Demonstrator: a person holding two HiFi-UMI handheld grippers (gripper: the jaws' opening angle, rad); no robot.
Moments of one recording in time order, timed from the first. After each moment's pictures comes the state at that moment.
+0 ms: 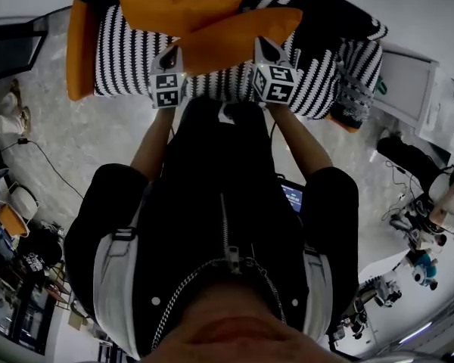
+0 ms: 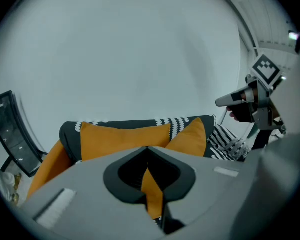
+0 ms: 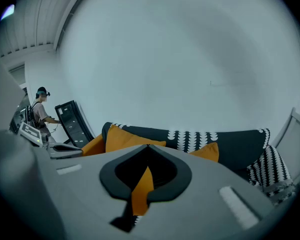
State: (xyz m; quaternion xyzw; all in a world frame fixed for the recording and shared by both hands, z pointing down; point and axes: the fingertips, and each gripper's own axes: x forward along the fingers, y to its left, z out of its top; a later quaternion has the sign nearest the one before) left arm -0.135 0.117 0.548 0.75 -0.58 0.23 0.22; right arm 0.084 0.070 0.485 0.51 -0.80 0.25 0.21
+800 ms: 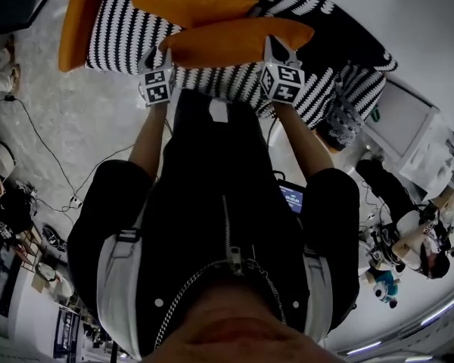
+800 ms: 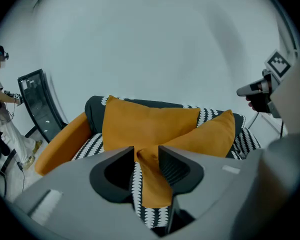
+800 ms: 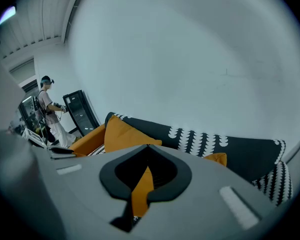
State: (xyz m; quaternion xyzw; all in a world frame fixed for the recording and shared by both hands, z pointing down) left arm -0.185 0.131 0.625 0.63 -0.68 0.24 0.31; right arm 0.096 0.004 0.525 0.44 -0.82 0.24 0.26
